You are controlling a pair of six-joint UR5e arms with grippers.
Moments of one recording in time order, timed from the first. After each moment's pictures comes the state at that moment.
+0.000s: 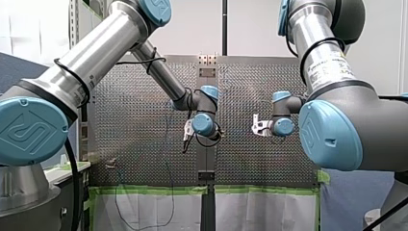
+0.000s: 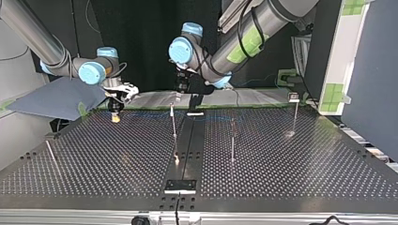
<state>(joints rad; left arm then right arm) -0.69 -2.25 -1.56 -2.70 -1.98 -1.56 1.83 -0.89 1.61 -0.60 1.50 1.59</state>
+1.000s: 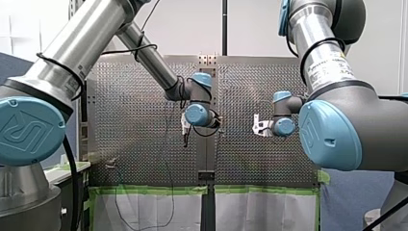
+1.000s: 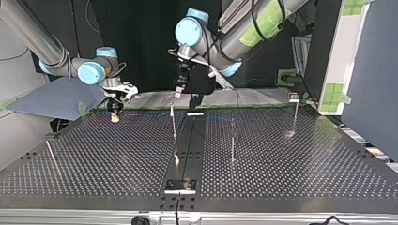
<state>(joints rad) -0.72 -2.08 -1.73 -2.57 -1.96 -1.69 1.83 -0.89 1.61 -0.60 1.50 1.59</state>
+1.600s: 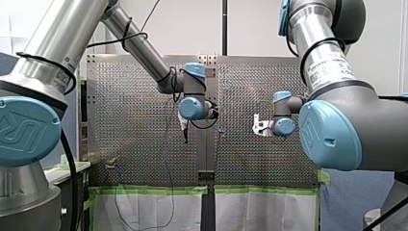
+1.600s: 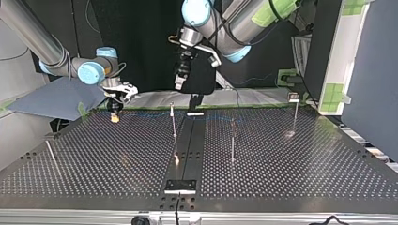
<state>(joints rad) -0.75 -1.95 -1.86 -2.47 -1.96 -1.77 1.83 -0.89 1.61 -0.60 1.50 1.59</state>
